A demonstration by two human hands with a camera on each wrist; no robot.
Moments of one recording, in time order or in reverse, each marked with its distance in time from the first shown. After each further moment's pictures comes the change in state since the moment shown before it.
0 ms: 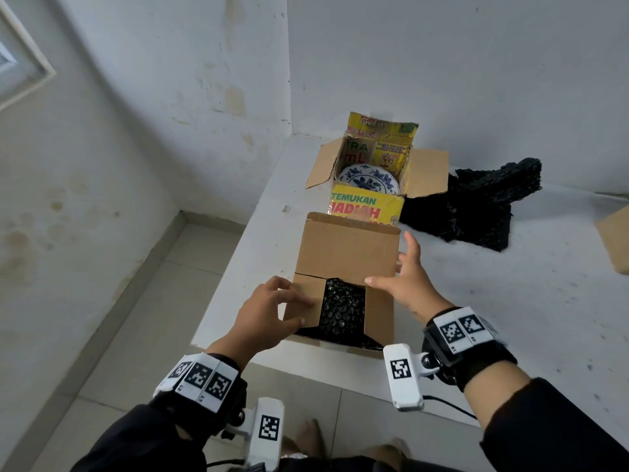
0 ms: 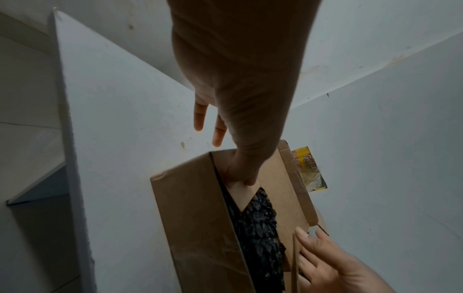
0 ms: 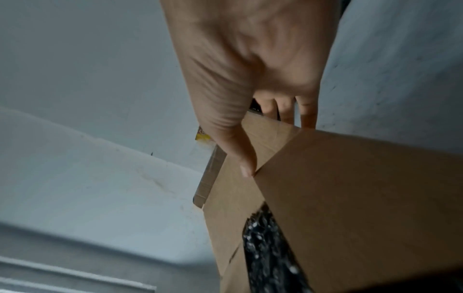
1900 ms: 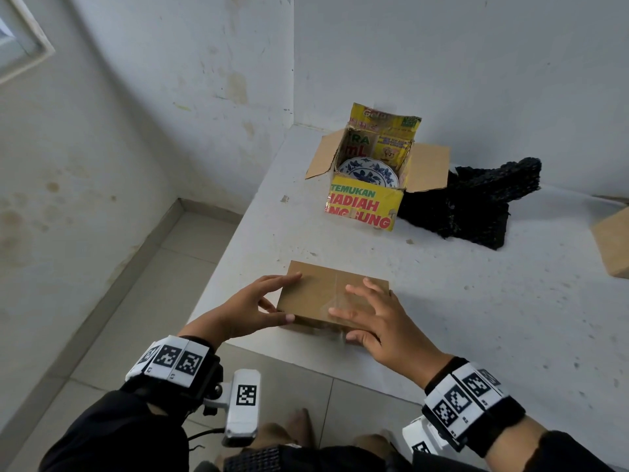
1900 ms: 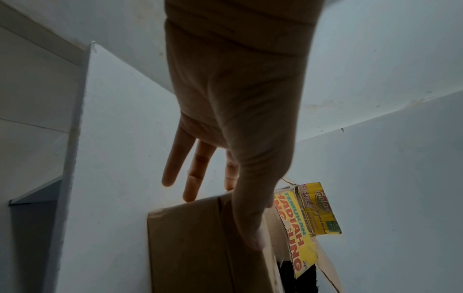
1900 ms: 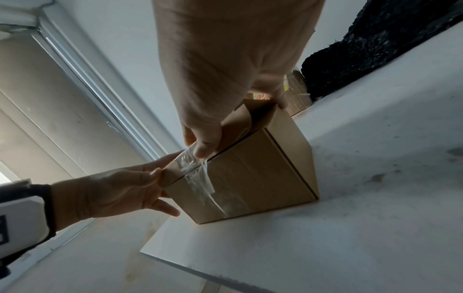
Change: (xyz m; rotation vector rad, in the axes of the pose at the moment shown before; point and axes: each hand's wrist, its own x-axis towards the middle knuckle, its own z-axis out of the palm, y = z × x) left_hand -0.004 -0.026 -0.014 -0.267 -0.260 0.022; right_hand -0.053 0.058 0.016 -0.681 -0.191 -0.774
